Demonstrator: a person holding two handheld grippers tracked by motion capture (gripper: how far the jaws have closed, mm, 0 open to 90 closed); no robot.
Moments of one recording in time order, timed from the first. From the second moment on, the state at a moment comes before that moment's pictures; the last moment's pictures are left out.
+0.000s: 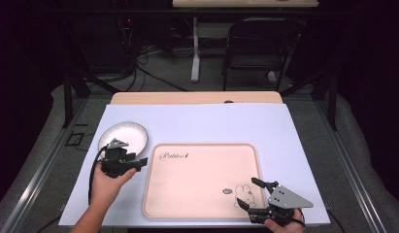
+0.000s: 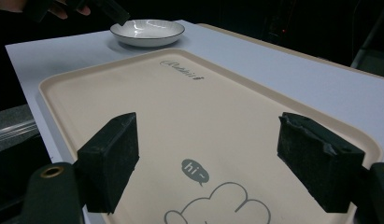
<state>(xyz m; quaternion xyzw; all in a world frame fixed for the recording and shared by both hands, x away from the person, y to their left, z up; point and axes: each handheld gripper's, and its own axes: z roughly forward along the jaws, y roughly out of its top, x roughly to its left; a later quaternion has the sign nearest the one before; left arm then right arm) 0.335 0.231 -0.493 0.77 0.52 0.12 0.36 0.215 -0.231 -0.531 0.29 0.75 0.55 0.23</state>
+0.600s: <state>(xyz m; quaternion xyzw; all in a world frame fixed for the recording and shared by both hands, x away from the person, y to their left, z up) 0.362 0.252 -0.480 0.74 0.58 0.12 0.32 0.215 -0.231 -0.531 0.29 0.75 0.55 0.23</state>
